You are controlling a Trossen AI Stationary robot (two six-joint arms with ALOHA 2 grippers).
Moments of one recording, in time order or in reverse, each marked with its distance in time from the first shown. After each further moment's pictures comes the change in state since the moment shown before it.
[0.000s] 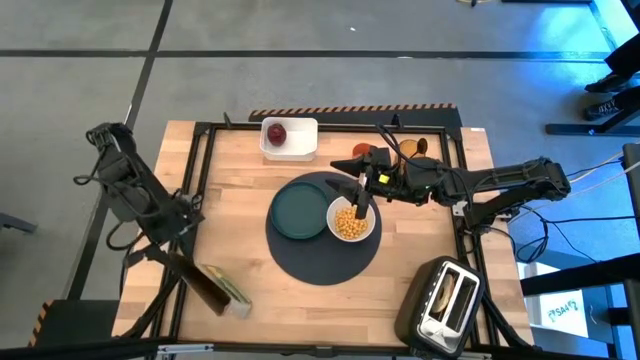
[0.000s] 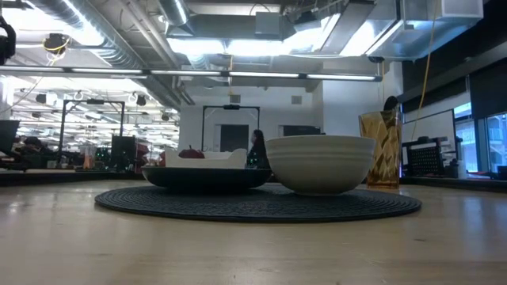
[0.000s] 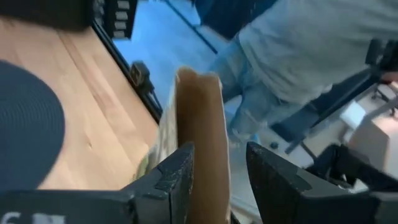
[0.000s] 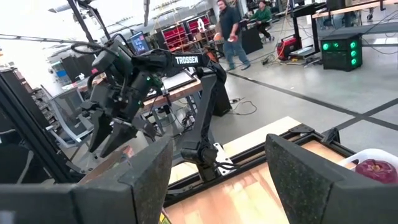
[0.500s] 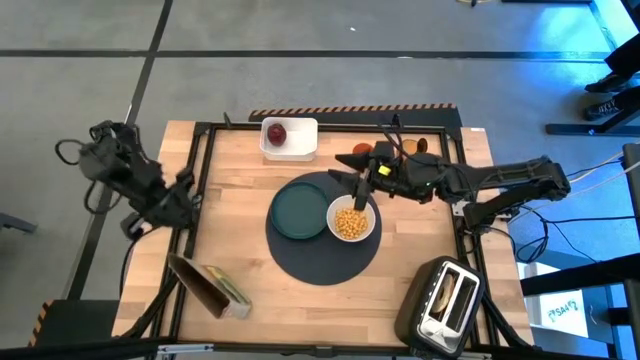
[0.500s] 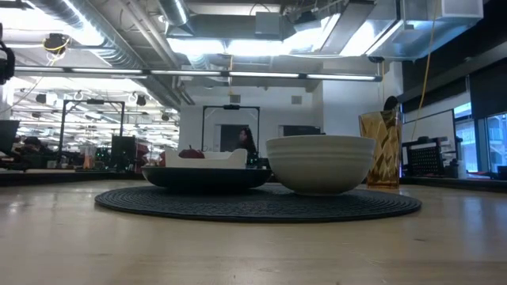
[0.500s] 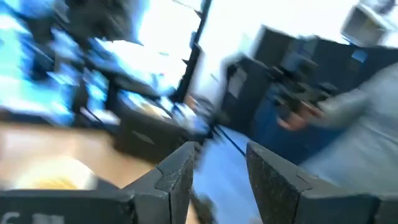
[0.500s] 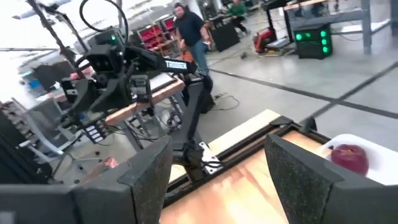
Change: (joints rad) left arm 0.000 -0.172 0.002 0.274 -0.504 0.123; right arm 0.000 0.002 0.091 -0.159 0.091 0.094
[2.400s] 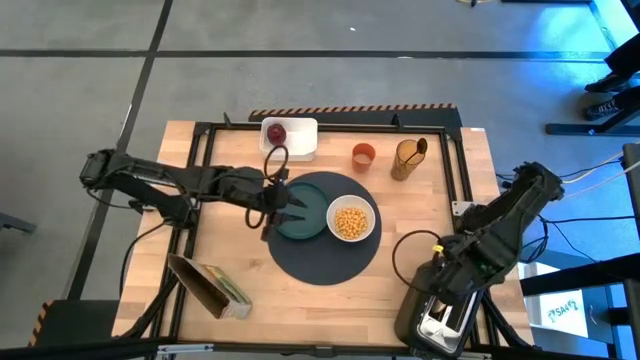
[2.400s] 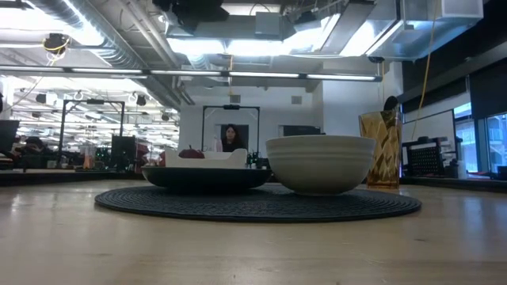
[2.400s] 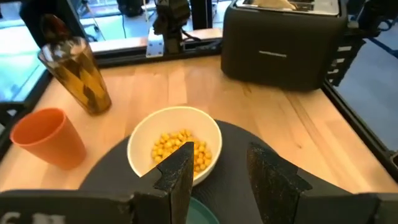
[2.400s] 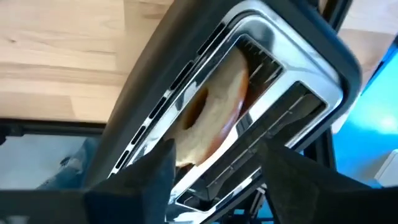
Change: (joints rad) left arm 0.780 0.756 -0.006 0.290 0.466 0.394; right arm 0.655 0.100 0.193 -1.483 -0.681 1.781
